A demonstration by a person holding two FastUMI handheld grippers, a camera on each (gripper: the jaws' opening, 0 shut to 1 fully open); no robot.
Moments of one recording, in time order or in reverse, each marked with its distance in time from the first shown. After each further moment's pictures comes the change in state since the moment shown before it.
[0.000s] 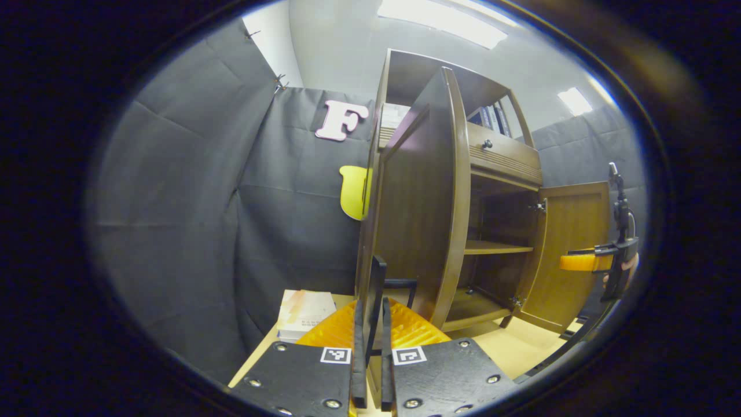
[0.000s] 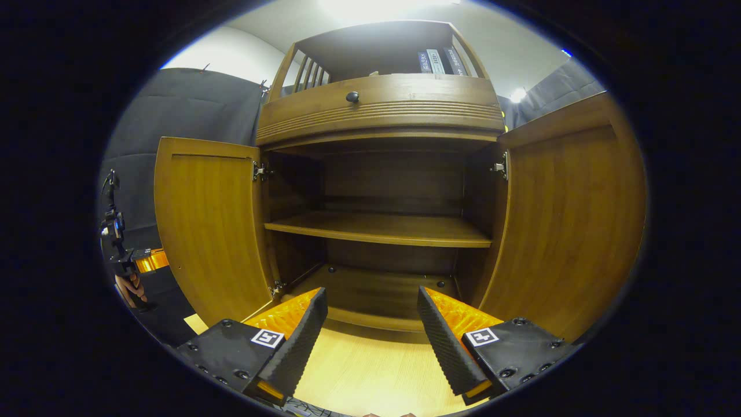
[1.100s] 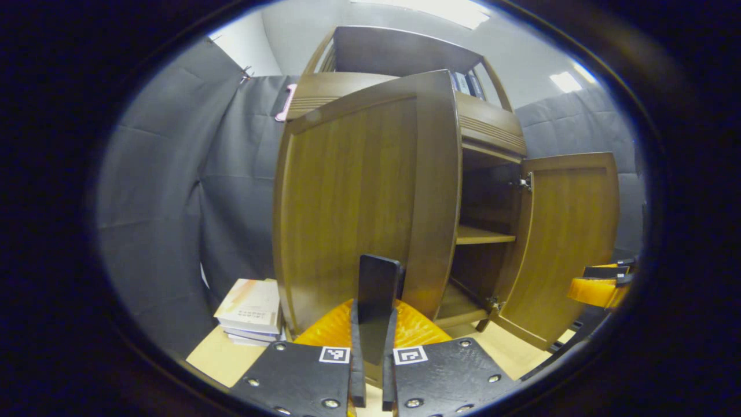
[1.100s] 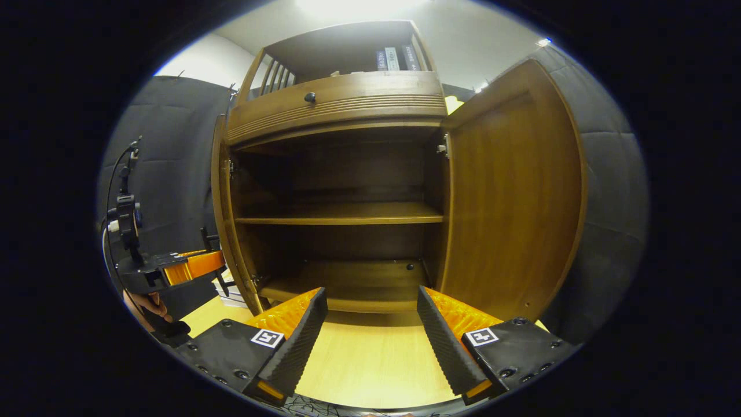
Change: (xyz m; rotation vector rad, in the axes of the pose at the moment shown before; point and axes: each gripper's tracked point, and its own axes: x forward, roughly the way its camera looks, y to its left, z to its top) left arm 0.068 -0.171 -0.025 0.032 0.082 0.004; right arm -0.035 -0.030 -0.034 0.072 0.019 -0.119
